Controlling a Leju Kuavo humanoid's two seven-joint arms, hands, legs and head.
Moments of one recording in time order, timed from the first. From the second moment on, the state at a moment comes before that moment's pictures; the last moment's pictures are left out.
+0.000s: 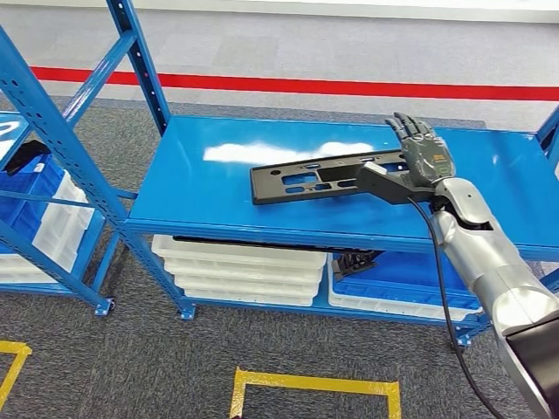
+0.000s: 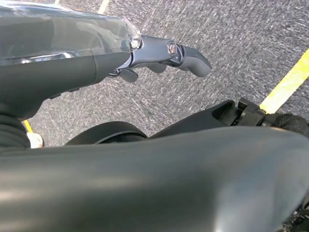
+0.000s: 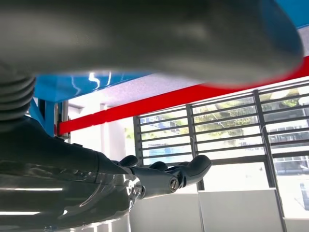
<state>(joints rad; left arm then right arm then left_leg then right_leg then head) -0.13 -0.26 0.34 -0.20 -1.51 0.17 -0.08 -0.93 -0.32 0.58 -0.68 1.02 -0.33 -0.22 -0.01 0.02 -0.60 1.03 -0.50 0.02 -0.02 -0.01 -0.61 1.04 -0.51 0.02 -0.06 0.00</state>
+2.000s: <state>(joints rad) -0.13 -0.26 0.33 -0.20 -1.49 0.14 -0.08 -0.95 -0.23 0.70 -0.54 0.95 -0.06 -0.21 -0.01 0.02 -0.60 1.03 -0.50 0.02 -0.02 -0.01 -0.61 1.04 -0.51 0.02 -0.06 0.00</state>
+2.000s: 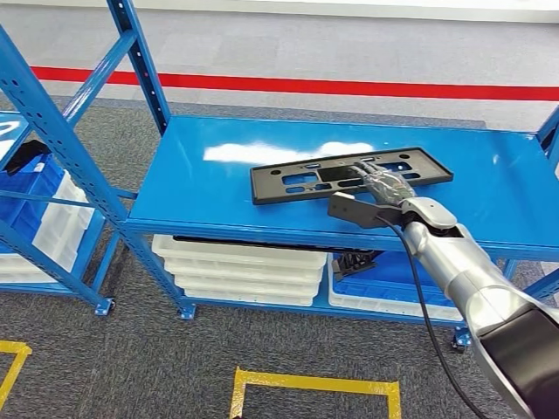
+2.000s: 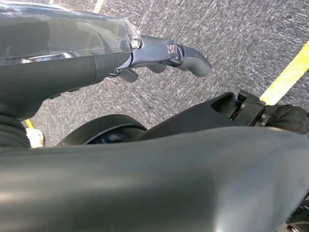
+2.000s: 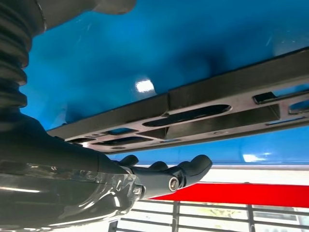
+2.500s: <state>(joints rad) -0.13 -0.26 0.33 -0.20 -1.49 0.14 -0.08 -0.92 -0.22 0.71 -0.51 0.95 -0.15 -0.20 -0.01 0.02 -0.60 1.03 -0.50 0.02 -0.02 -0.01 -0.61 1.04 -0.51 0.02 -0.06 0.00</state>
